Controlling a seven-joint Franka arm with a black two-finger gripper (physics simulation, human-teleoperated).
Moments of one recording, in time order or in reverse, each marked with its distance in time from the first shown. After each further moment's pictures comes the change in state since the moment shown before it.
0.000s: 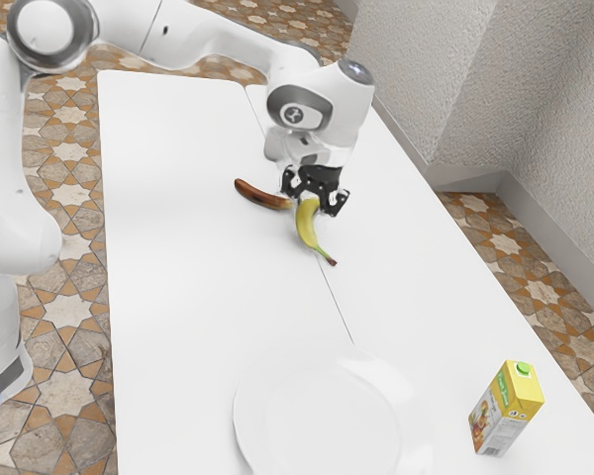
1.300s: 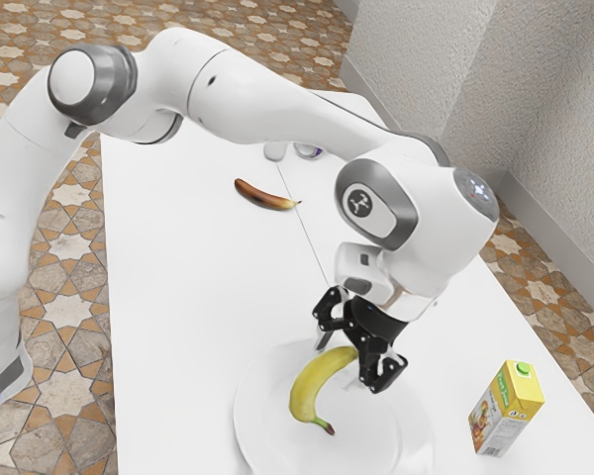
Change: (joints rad) arm -0.996 -0.069 0.167 0.376 -0.216 -0.416 -0.109
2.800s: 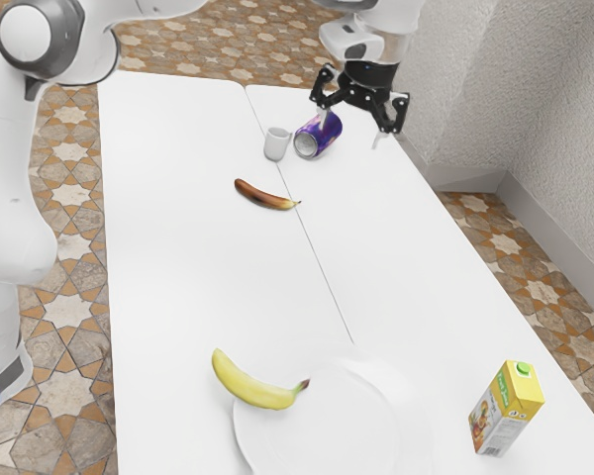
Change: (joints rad) arm 0.726 0.148 -0.324 0.202 0.132 -0.168 0.018
